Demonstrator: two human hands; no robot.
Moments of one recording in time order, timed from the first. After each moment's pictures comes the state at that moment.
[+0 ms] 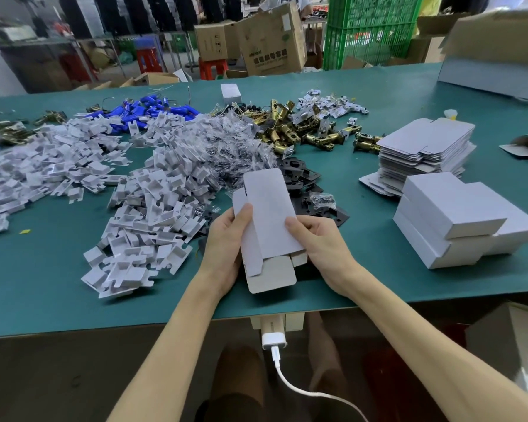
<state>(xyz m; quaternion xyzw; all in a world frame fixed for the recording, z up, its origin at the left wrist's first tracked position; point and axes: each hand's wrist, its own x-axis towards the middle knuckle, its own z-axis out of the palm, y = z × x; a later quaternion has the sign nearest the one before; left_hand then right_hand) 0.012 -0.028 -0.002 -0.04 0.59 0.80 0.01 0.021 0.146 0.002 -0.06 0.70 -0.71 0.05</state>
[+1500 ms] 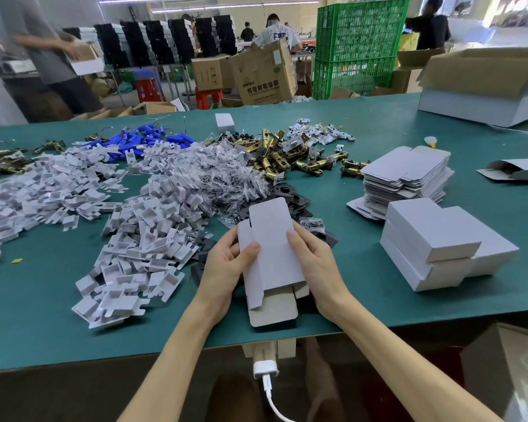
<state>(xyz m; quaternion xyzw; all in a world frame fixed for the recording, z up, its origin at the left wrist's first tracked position) 0.015 -0.026 -0.004 0.07 0.63 0.78 0.01 0.028 0.143 0.013 -0.07 0.64 -0.77 -0.01</state>
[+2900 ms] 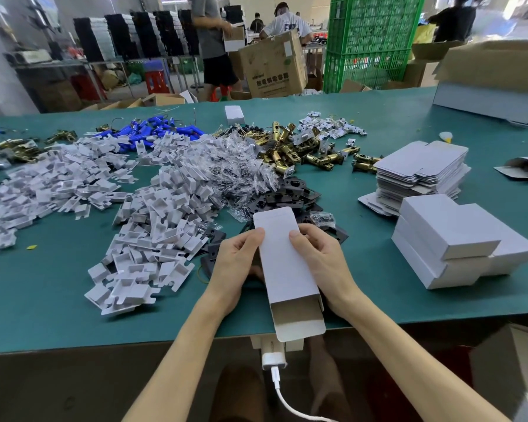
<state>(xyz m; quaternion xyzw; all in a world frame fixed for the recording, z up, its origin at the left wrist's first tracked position) 0.022 -0.022 0.000 0.01 0.66 0.75 0.01 0.024 0.145 0.000 -0.06 0.66 -0.75 0.00</state>
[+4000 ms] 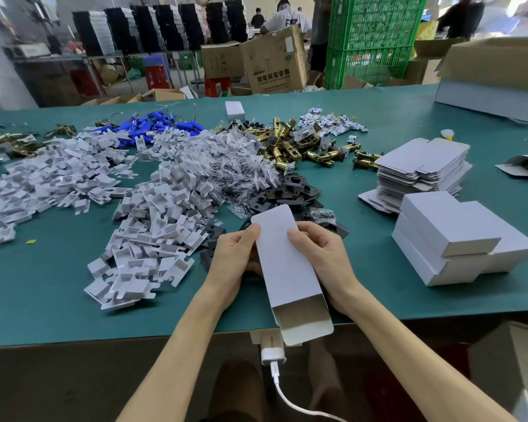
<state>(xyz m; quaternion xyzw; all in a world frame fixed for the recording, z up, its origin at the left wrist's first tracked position) 0.018 -0.022 0.001 -0.03 0.66 0.75 0.01 0.028 0.147 0.004 -0.08 0.63 -0.77 0.02</state>
